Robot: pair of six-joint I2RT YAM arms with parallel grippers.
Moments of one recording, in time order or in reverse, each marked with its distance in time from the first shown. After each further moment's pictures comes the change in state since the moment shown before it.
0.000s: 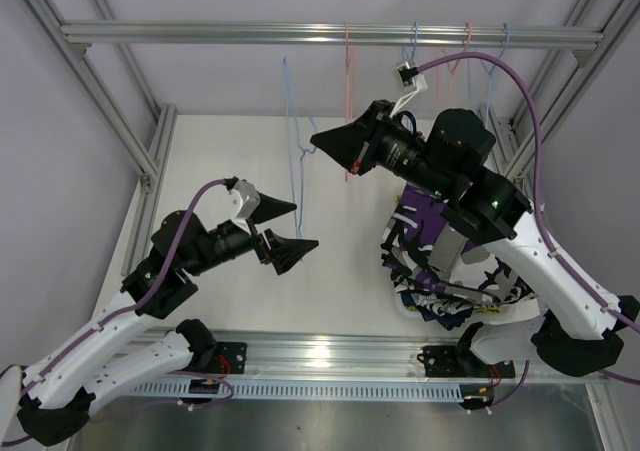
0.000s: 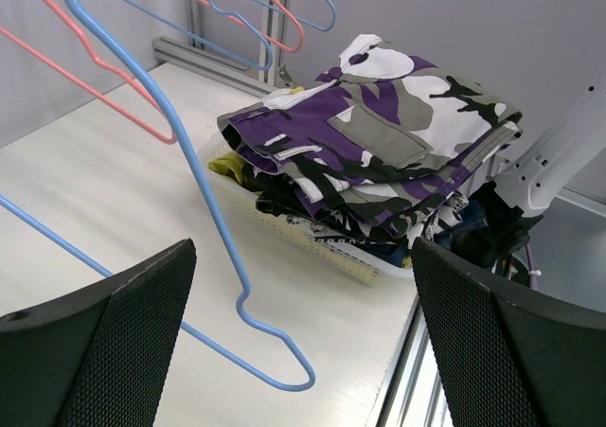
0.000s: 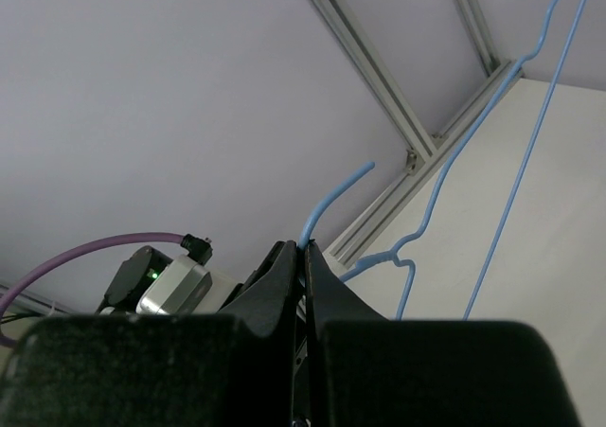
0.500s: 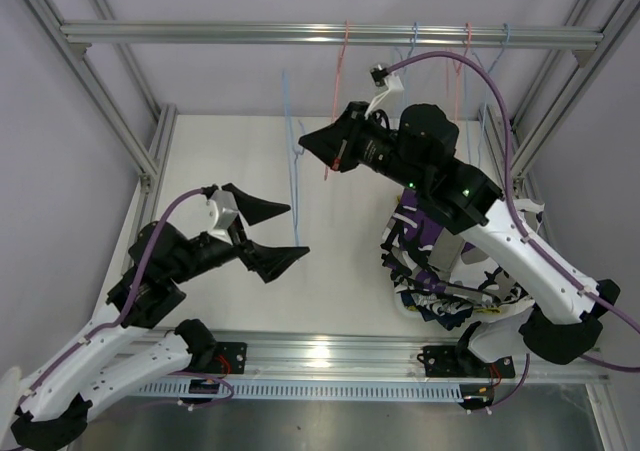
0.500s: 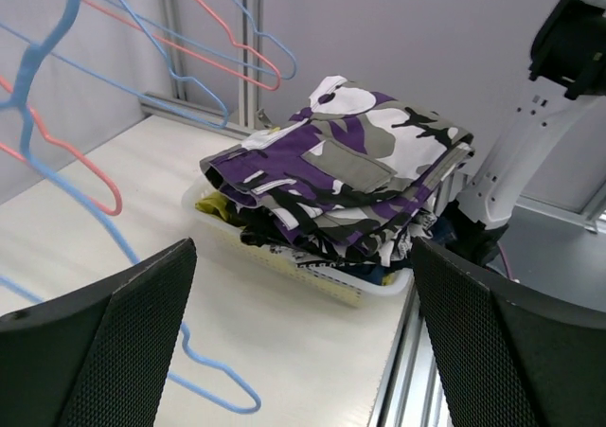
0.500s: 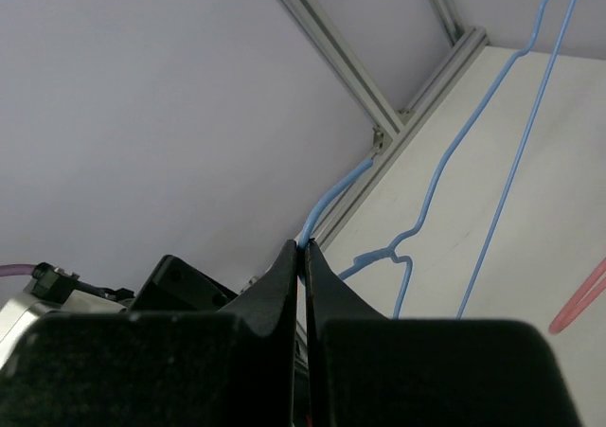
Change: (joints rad) left arm 0.000 -0.079 0.000 0.031 0.060 0.008; right arm 0.009 0.098 0.012 -0.019 0.041 -0.010
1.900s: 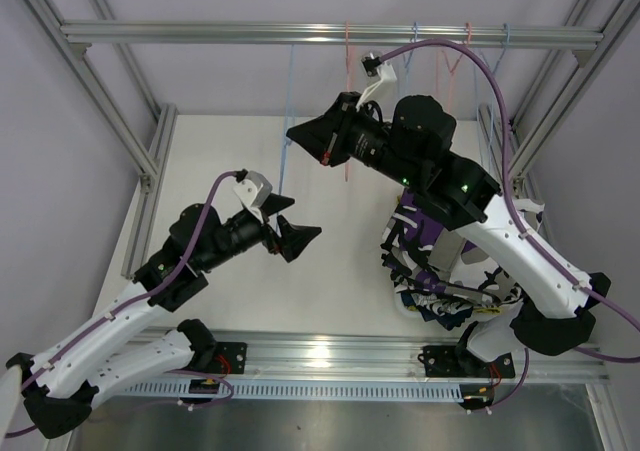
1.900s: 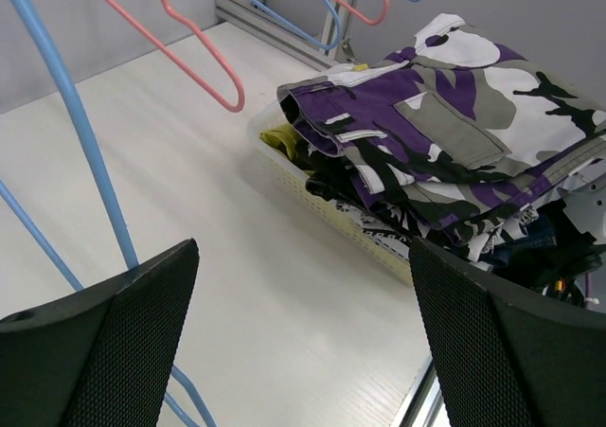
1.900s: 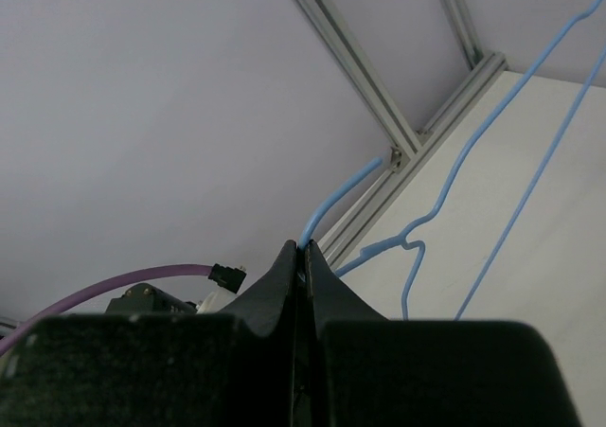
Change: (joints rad) left arm -0.004 0.151 0.000 -0.048 -0.232 -0.016; right arm 0.055 0.063 0.168 -0.059 0.053 -0.024
